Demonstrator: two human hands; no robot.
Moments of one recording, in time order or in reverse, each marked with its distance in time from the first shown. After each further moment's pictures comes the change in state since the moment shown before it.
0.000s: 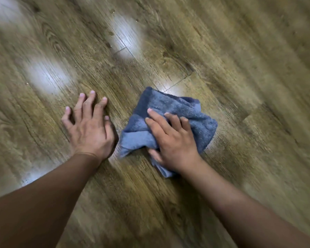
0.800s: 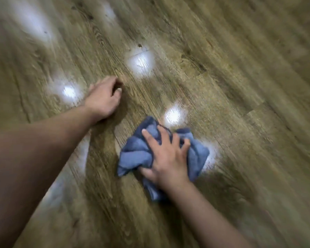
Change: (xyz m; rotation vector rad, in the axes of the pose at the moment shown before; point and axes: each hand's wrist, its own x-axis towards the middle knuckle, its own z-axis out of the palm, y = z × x) left_hand 0.021 -0.051 -0.037 -0.156 -0.231 0.016; right_hand -0.076 -0.109 -0.005 0.049 -0.123 0.205
